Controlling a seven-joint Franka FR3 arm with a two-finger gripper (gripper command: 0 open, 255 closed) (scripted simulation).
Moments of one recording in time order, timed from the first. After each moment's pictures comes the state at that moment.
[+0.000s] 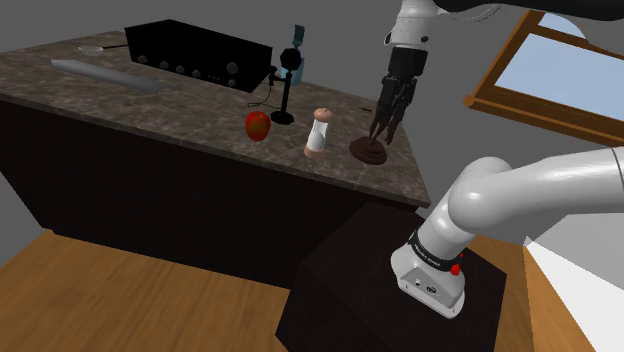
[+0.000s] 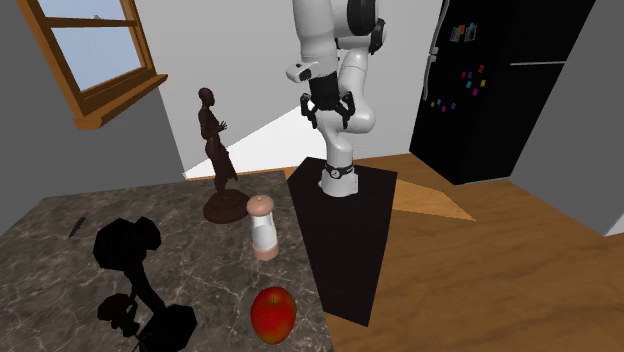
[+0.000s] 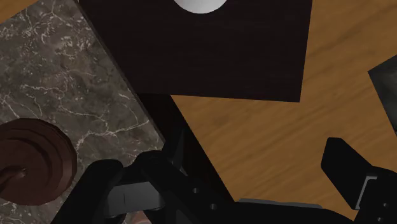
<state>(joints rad) 0.01 -0.79 -0.02 -2.45 0.10 1.44 -0.02</state>
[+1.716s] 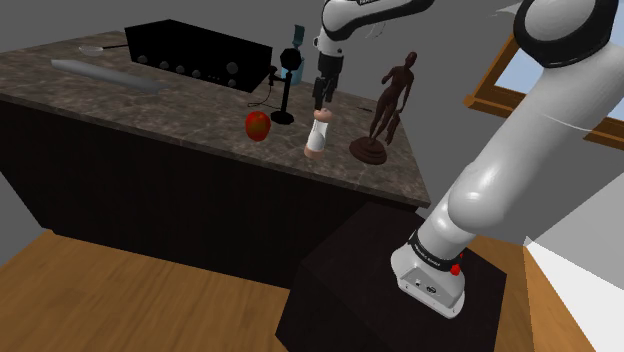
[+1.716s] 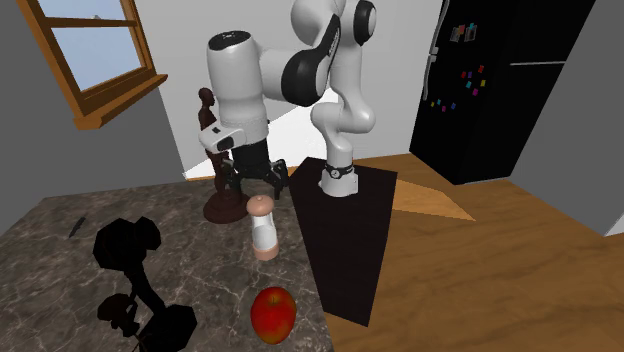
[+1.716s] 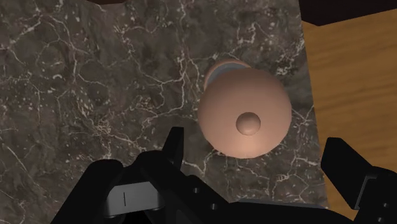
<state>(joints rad) 0.01 -0.02 -0.13 -2.03 -0.04 1.93 -0.39</state>
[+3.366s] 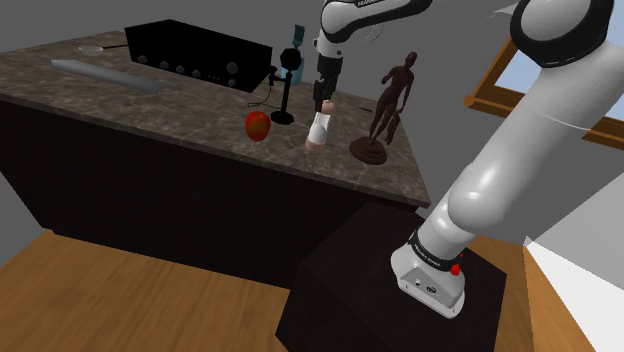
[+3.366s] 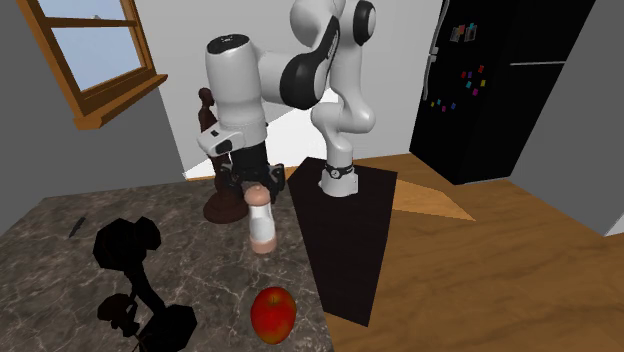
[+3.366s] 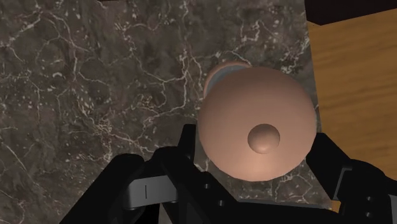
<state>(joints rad) 0.01 0.00 -0.13 -2.03 -0.04 1.94 -0.40</state>
